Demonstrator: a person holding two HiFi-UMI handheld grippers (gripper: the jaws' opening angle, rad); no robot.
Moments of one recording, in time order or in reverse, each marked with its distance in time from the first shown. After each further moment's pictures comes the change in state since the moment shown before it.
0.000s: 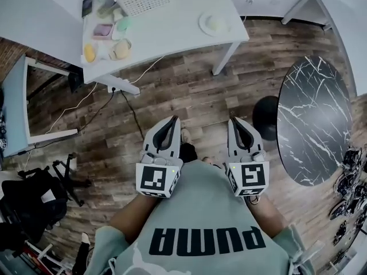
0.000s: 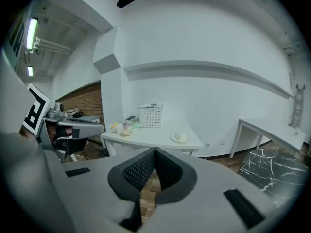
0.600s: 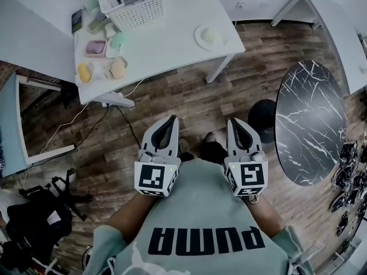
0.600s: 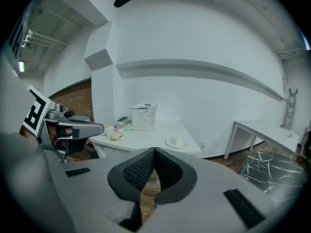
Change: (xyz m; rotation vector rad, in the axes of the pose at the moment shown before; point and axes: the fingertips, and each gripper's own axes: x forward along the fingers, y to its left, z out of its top) left arm 0.048 0.047 0.021 -0.012 -0.018 -0.079; right arm 0.048 -0.008 0.028 0.009 0.008 -0.096
